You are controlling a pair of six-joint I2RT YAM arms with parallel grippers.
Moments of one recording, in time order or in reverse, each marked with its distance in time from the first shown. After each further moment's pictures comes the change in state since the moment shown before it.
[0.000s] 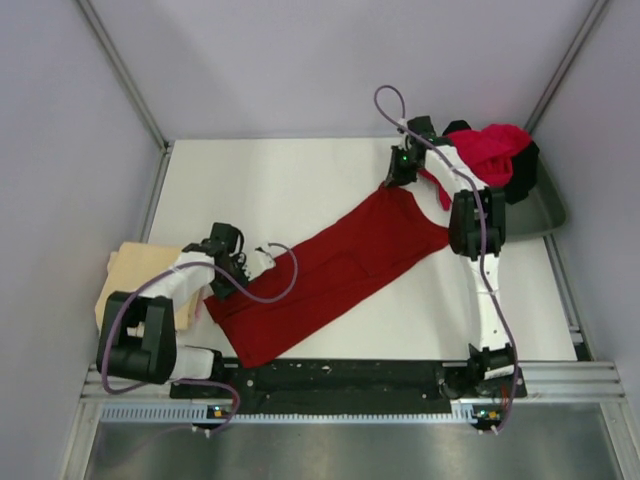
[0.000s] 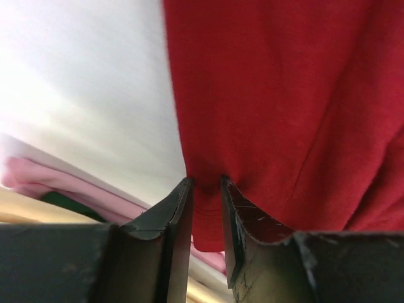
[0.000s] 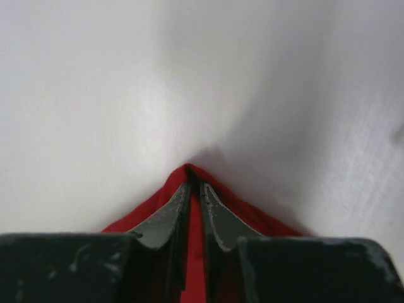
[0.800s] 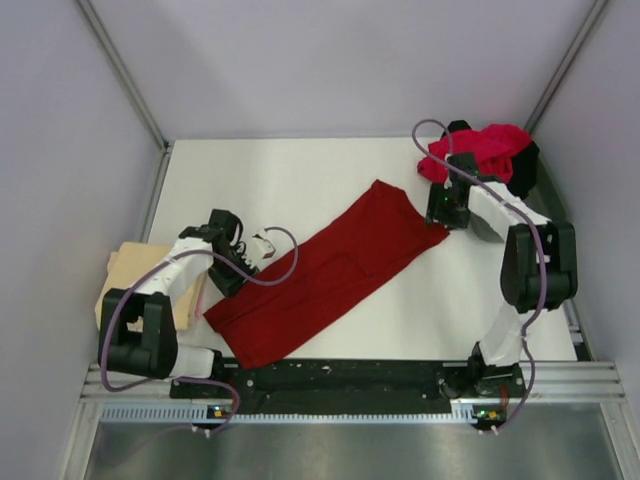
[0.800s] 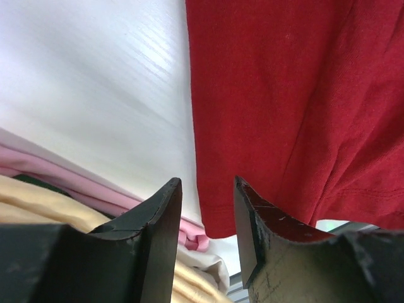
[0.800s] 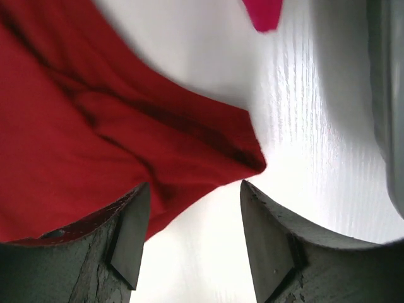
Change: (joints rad) left arm -0.001 -0.050 0.117 -0.226 0.108 -0.130; right arm -0.045 -0.705 -0.821 0.092 0.285 0.009
